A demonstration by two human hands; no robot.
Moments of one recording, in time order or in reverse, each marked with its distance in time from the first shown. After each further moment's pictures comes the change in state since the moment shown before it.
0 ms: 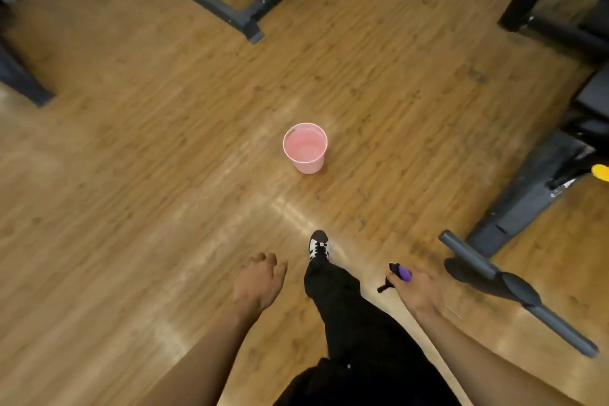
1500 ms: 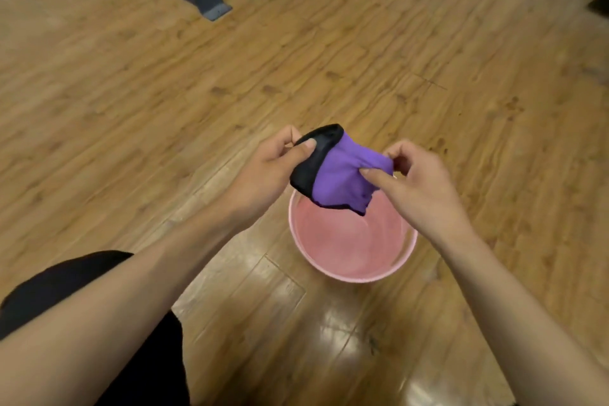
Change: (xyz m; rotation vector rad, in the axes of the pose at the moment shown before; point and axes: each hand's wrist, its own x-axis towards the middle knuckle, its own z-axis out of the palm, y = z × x) left_hand 0.789 -0.063 0.003 -1.138 0.014 0.677; right_hand 0.589 -0.405 0.281 0.370 0.285 -0.654
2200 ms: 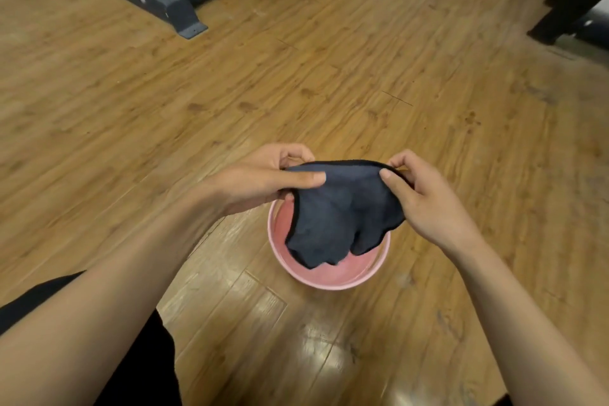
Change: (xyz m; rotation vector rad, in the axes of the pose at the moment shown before) left_hand 0.017 0.028 0.001 0.035 -0.437 -0.168; right_hand -0.009 0.009 -0.044 0.036 -0.063 -0.040
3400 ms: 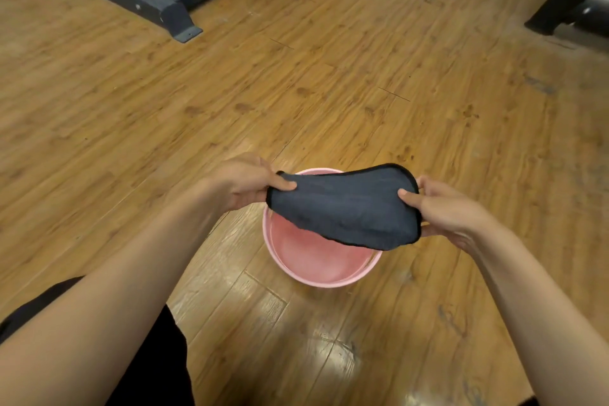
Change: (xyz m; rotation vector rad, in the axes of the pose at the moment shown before) left_hand 0.025 -0.026 -0.011 -0.080 0.333 -0.395; right_hand 0.007 0.047 -0.025 0.166 -0.122 0.605
